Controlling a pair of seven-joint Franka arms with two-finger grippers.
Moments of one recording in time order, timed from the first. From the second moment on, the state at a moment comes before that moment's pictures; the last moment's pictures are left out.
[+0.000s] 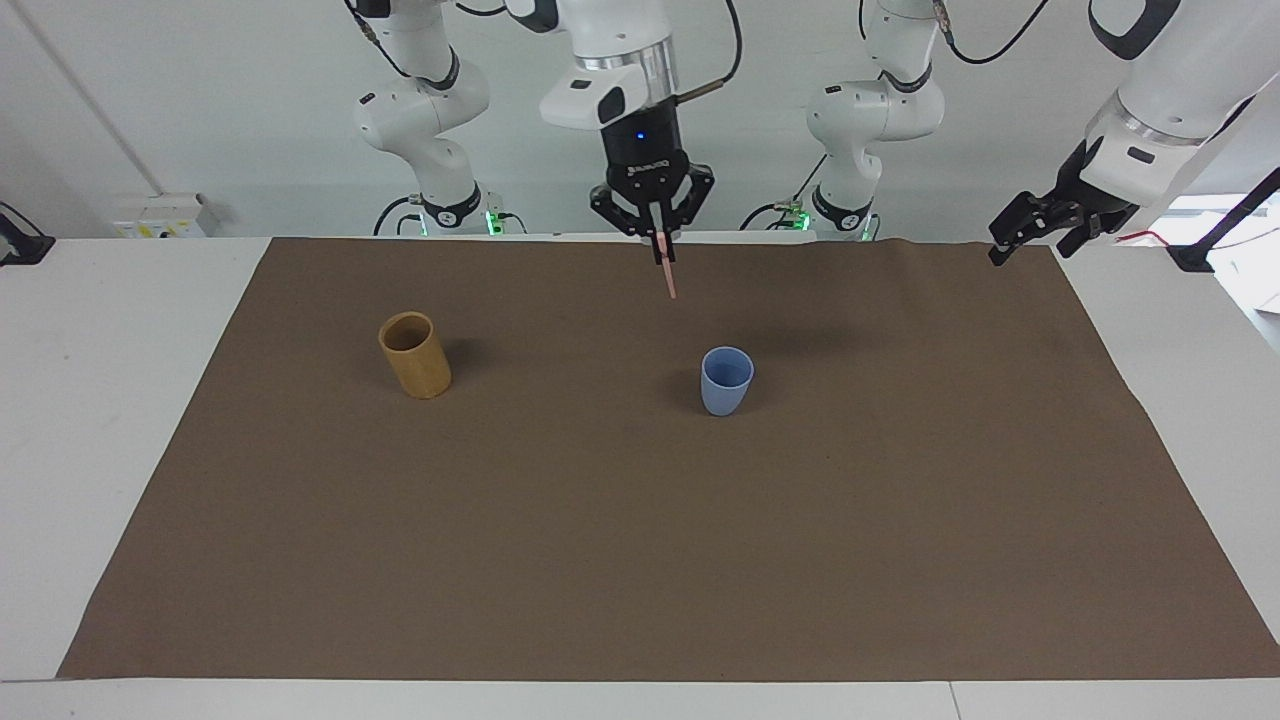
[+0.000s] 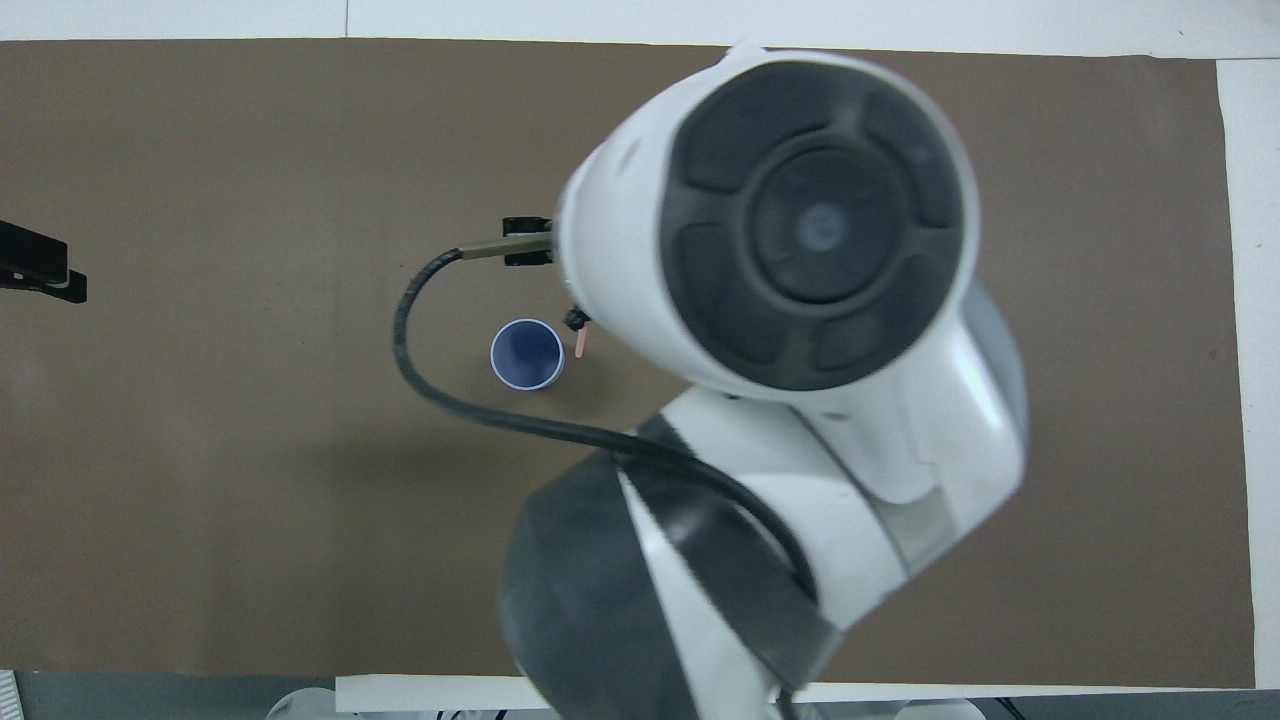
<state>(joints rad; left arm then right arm) -0.03 -0.04 -0.04 -1.56 -0.03 1.43 -0.11 0.71 0.31 -0.04 -1.22 -0.04 1.88 0.66</state>
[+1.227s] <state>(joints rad) -0.03 -0.04 -0.04 -1.56 -0.03 1.43 -0.11 0.80 0.40 -0.05 -1.36 -0.12 2.07 0.74</state>
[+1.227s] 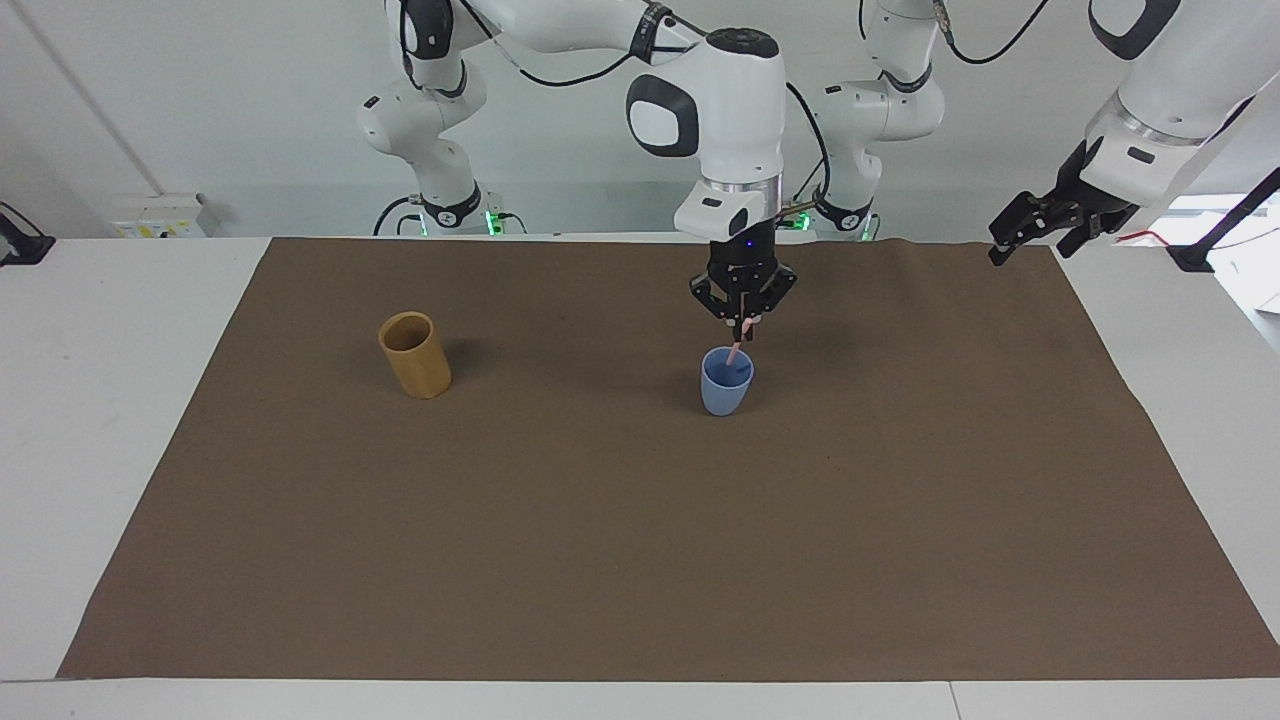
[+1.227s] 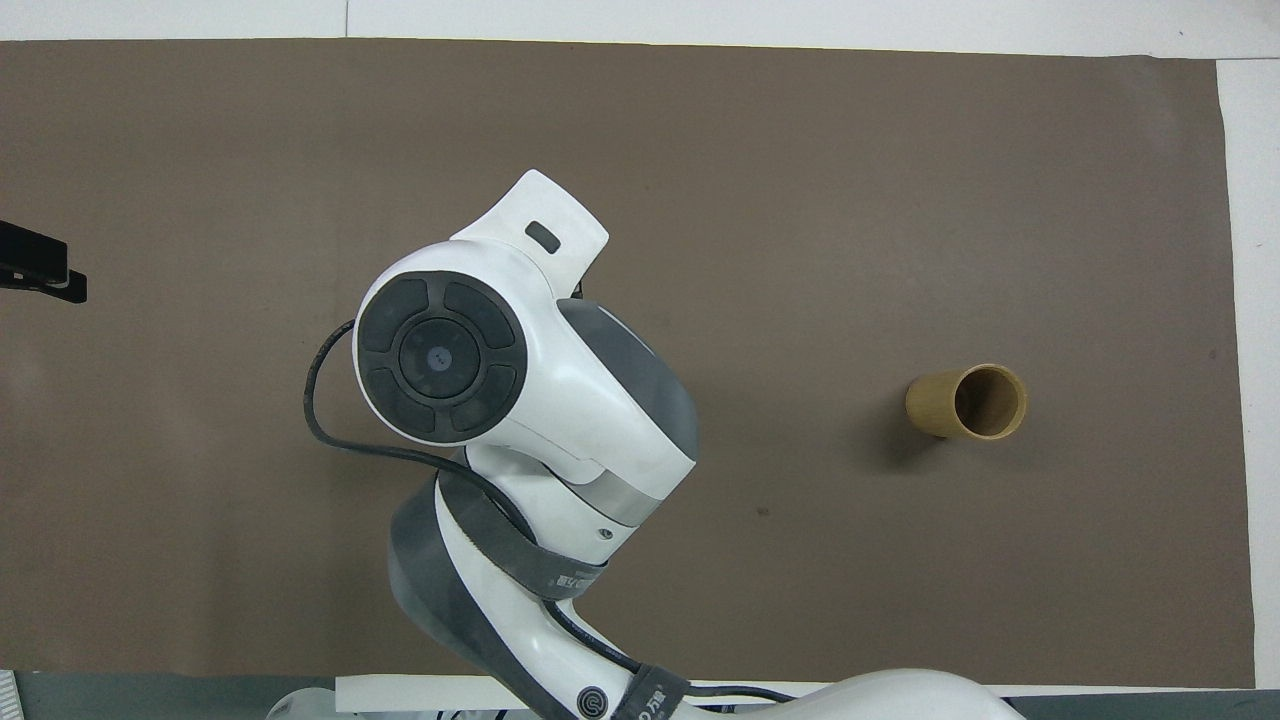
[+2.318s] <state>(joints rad) -0.03 -0.04 -0.04 -1.56 -0.03 1.43 -0.11 0.51 0.28 -0.07 -1.25 -0.11 1.80 0.51</state>
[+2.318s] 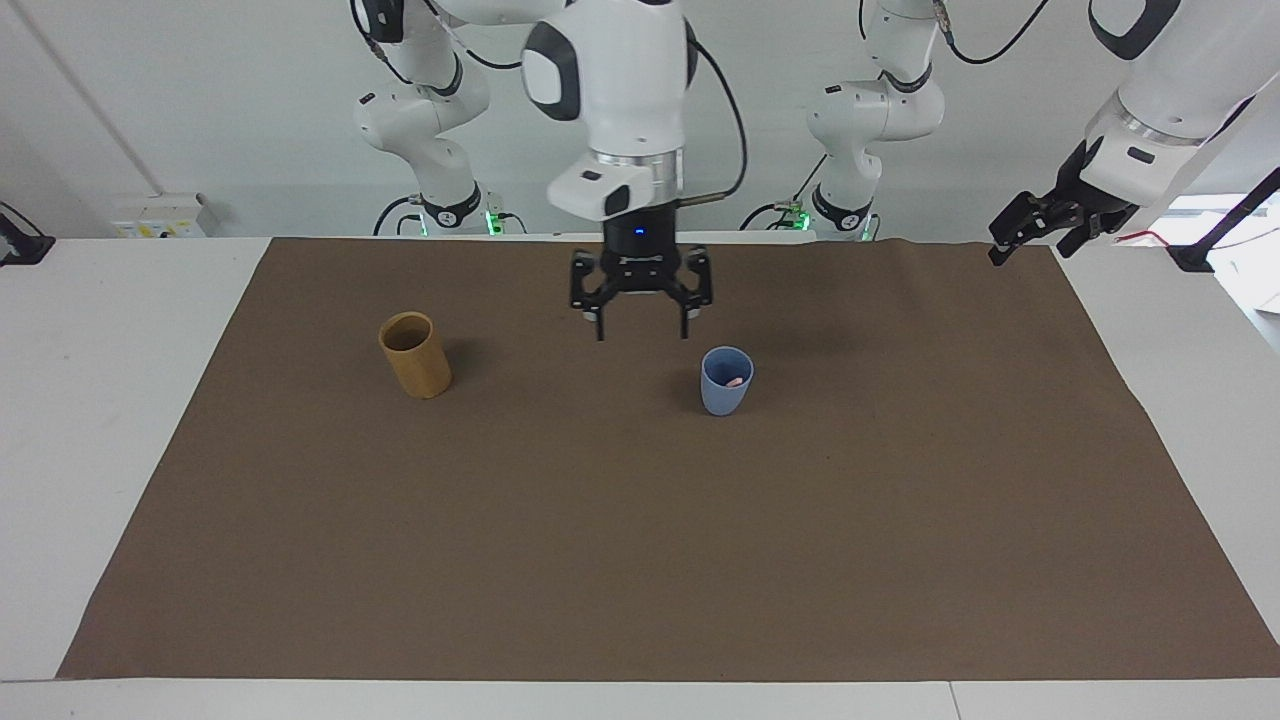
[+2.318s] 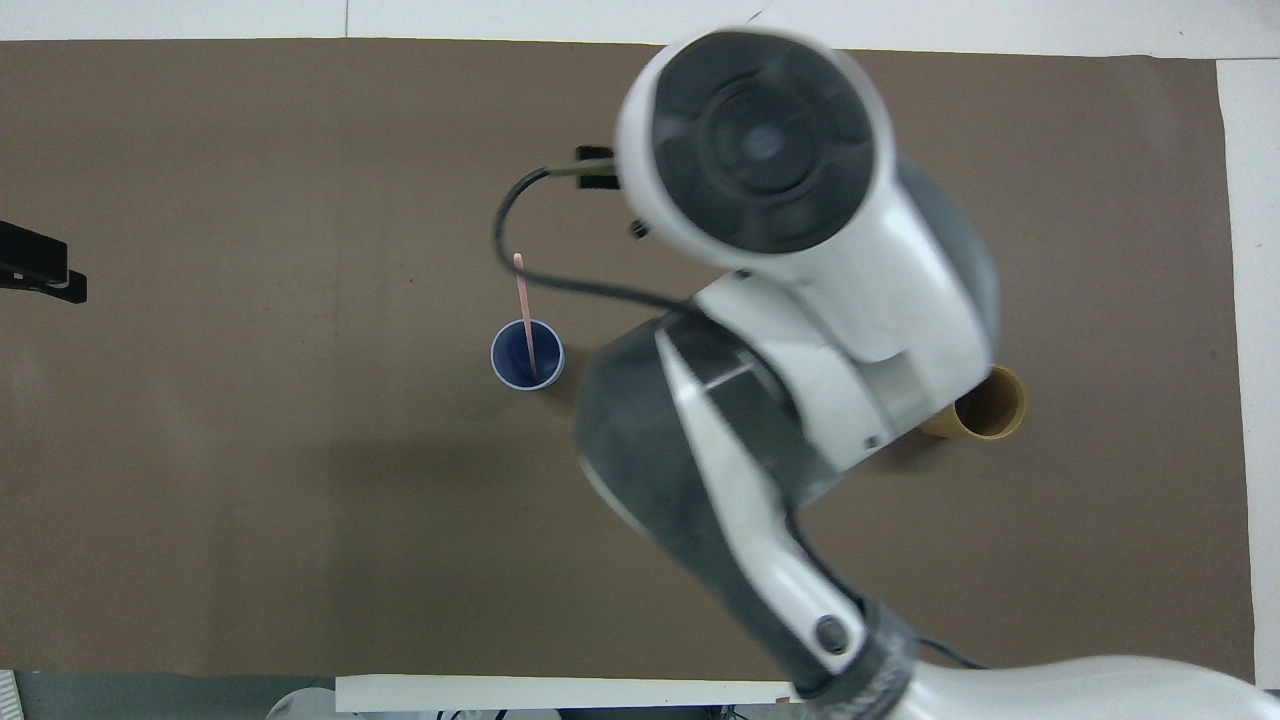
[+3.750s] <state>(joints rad) -0.03 -0.04 -0.04 -1.56 -0.03 1.43 -0.11 0.05 -0.04 -0.13 -1.53 -0.03 1.35 -0.18</state>
